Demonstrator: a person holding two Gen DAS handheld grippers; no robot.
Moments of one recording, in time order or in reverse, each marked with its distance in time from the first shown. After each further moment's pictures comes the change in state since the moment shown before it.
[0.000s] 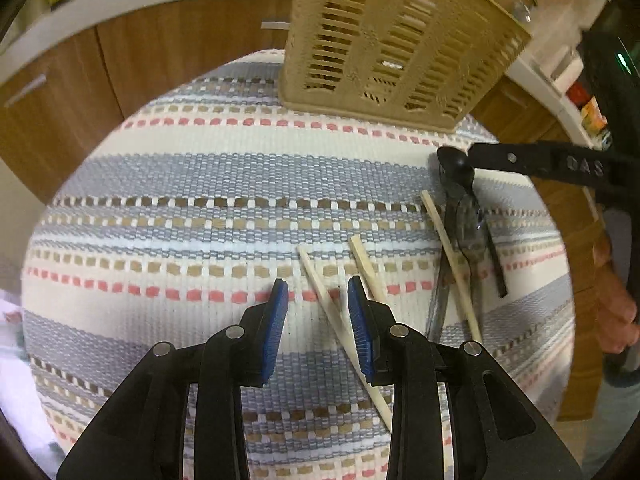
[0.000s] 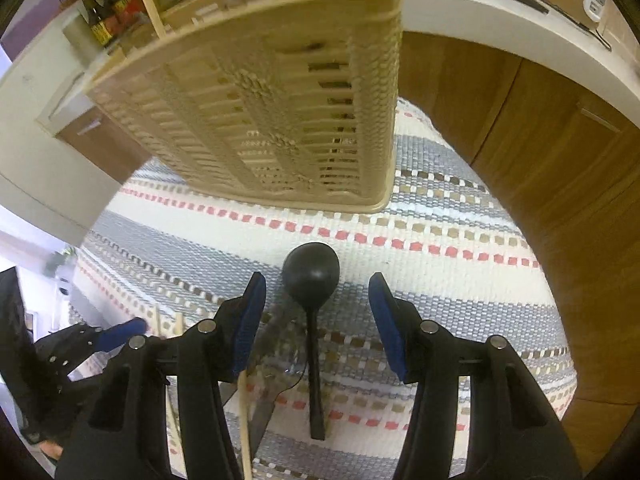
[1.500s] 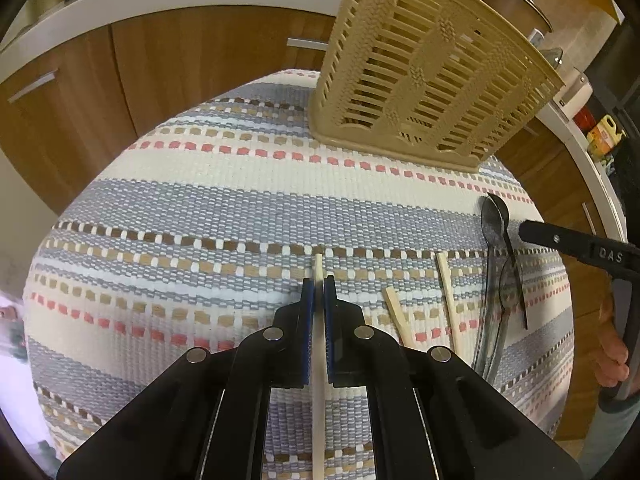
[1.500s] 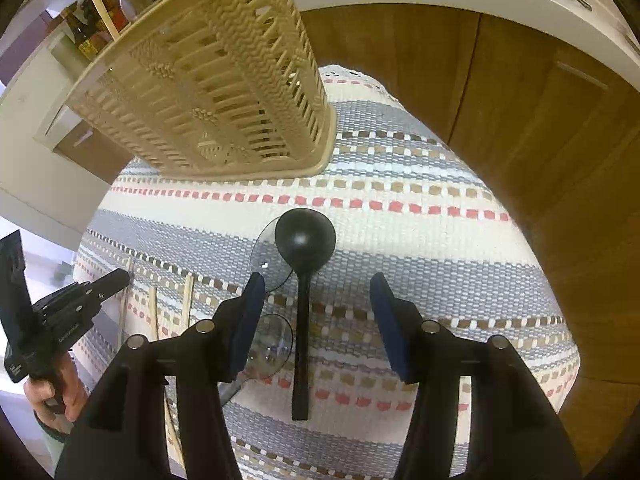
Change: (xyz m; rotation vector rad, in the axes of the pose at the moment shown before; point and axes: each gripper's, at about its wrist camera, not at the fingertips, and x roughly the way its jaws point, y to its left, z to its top) left arm 0.006 0.033 0.027 -0.061 -0.053 -0.020; right arm 0.003 -0.046 -0.018 0.077 -0.007 0.043
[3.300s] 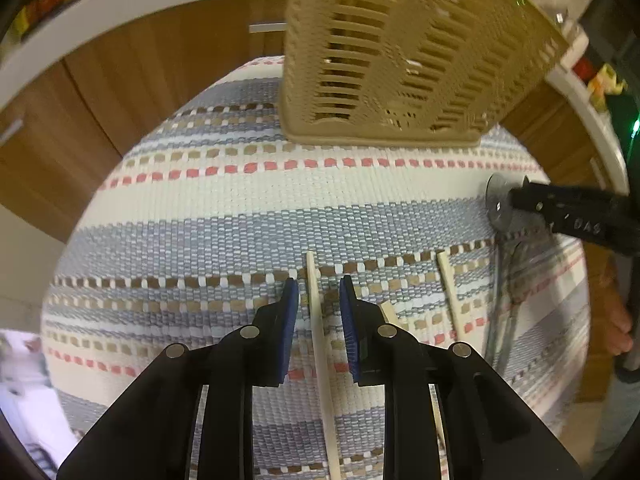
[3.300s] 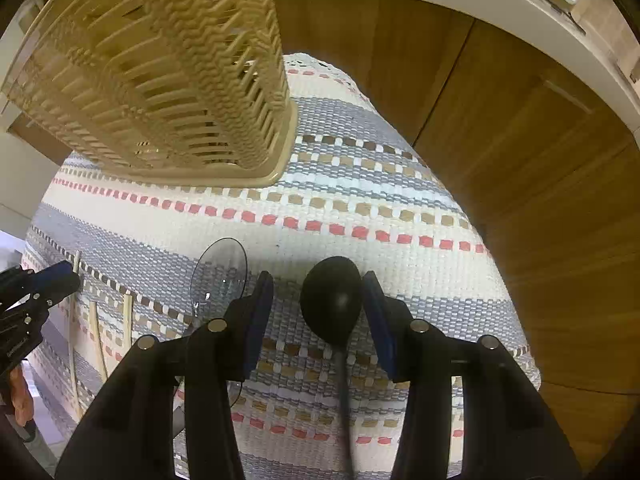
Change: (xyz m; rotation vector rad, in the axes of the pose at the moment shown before) left arm 0.030 -0.038 0.035 0.155 0.126 0.051; right arm 0.022 0.005 0.022 -0.031 0.062 -0.174
